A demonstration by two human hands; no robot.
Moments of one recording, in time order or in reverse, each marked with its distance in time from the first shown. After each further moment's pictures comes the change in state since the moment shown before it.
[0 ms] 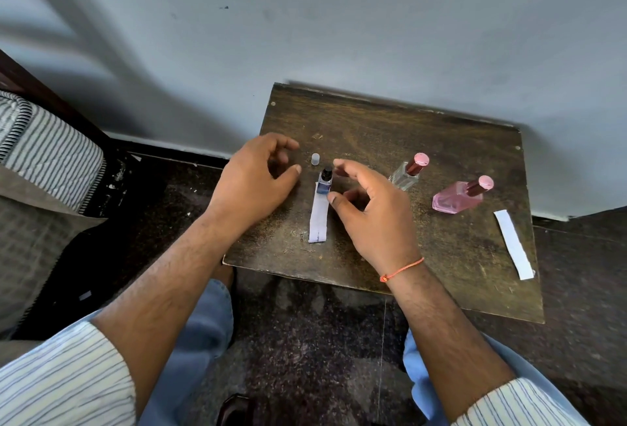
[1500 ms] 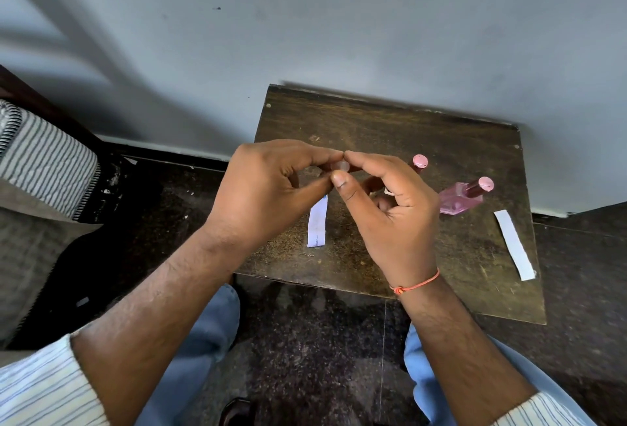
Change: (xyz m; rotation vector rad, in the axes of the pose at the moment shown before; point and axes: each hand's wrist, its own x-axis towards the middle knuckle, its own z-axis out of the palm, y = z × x) left_hand -0.024 0.052 -0.013 -0.099 0.121 0.507; right_hand -0.005 -0.014 -0.020 0.241 0.263 -0.258
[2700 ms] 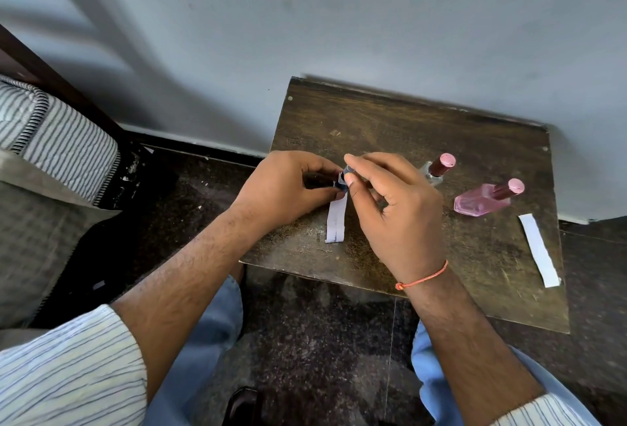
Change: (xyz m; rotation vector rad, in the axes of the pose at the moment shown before) left_hand -0.005 -0.055 0.013 -0.003 -0.328 -0.366; right_hand 0.002 0.011 0.014 -0.315 -0.133 -0.180
